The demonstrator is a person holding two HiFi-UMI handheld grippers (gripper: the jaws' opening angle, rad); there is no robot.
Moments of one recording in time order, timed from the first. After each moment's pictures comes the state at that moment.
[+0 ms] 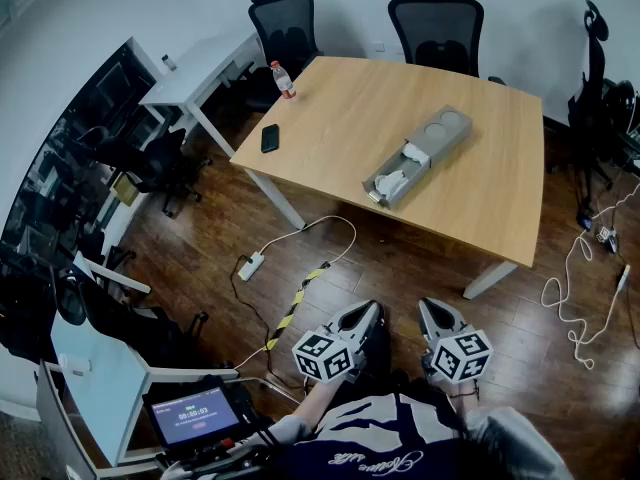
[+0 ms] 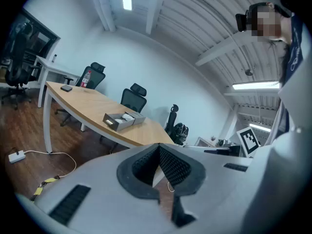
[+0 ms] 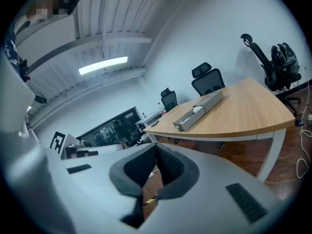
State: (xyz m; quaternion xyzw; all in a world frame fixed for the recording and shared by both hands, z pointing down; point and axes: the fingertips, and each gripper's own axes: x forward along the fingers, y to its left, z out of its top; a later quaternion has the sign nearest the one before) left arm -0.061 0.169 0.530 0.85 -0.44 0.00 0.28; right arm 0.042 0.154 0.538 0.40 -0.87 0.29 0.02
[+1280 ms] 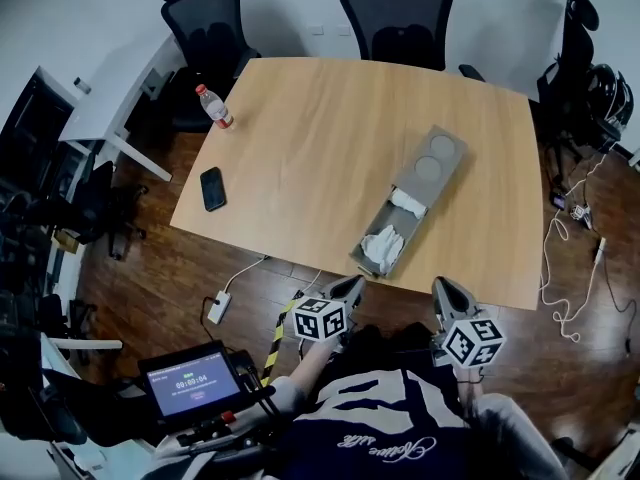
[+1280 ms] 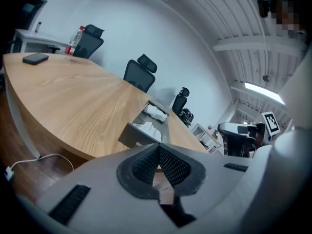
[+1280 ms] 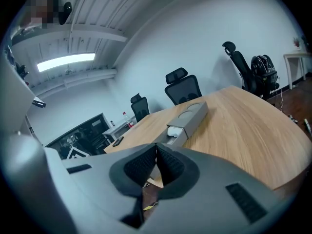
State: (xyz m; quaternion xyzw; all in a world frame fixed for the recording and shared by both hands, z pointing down) left arm -0.131 -0.150 0.639 0.85 -0.36 0.09 0.38; right arm 0.032 -0.120 0.545 0.55 -0.78 0.30 0.03
